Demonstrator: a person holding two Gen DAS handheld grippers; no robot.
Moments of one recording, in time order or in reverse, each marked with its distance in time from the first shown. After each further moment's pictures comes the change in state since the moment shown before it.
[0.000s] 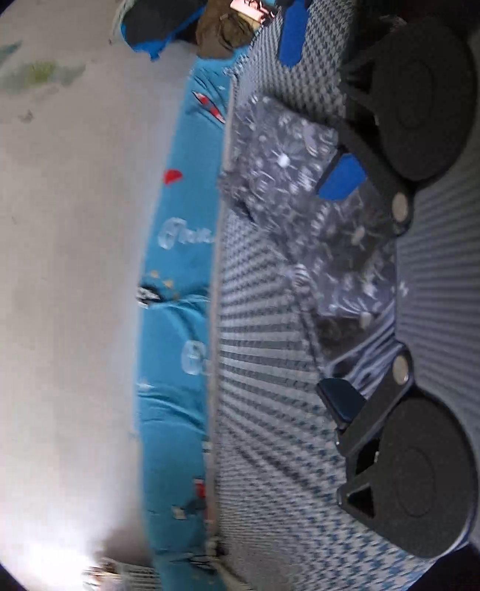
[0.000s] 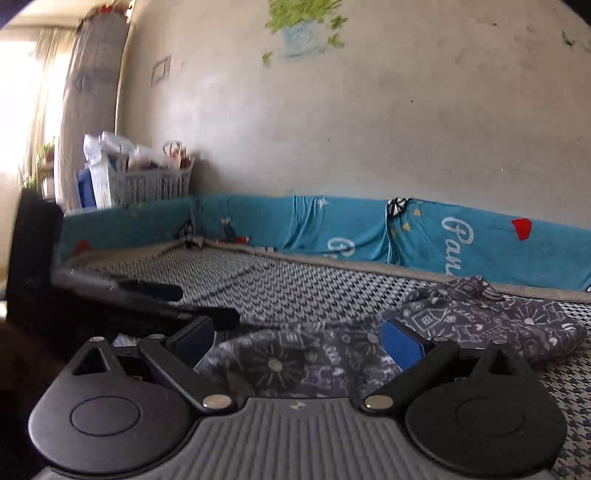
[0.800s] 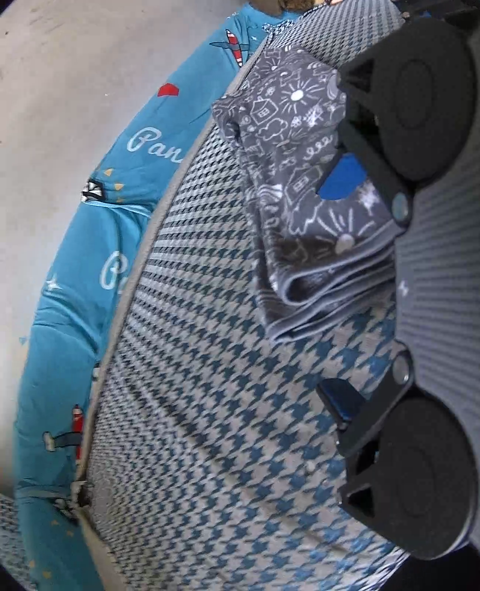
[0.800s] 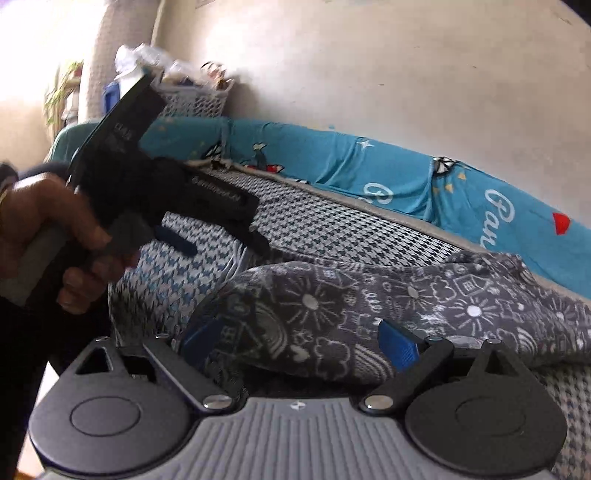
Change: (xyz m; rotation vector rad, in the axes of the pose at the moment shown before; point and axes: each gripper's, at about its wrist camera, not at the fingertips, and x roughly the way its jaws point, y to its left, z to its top) left arm 0.037 0.076 0.006 -0.323 0.219 0.069; right arm 0.041 0.037 -0.025 -0.206 0.190 0.066
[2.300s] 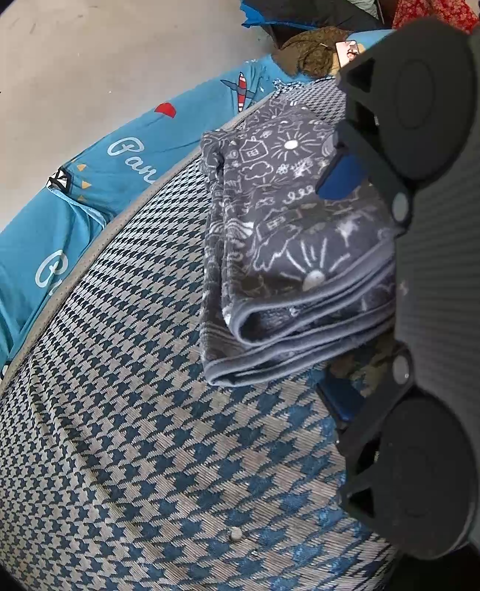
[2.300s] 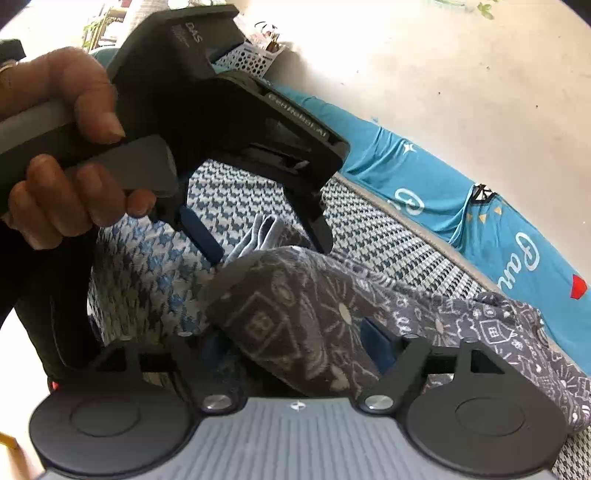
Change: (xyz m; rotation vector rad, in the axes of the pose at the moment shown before) left arm 0.035 0.018 0.009 -0.239 0.258 -0.231; right arm 0.052 0.033 -0.001 -0.207 0.067 -0.018
